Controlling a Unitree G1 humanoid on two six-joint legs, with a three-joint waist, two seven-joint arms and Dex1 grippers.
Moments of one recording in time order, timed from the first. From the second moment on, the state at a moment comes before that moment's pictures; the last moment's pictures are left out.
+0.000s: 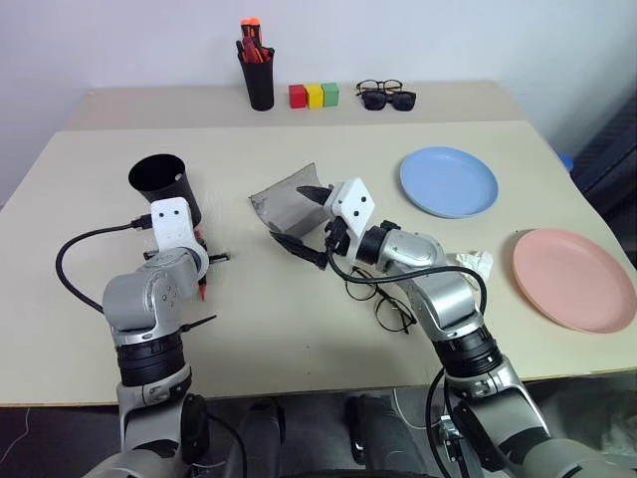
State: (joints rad) left arm -0.49 0.23 0.28 -0.25 -0.32 1.23 0.15; right arm -0.57 -0.20 0.26 -0.08 0.17 0.30 0.67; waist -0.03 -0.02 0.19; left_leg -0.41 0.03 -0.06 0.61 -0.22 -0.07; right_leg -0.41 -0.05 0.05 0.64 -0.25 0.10
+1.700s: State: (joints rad) left arm -0.65 0.37 0.23 0.09 -0.24 0.02 -0.14; right arm -0.59 -0.20 0.25 -0.06 0.16 0.28 0.63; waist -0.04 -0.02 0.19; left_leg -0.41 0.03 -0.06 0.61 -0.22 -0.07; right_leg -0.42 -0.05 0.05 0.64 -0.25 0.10
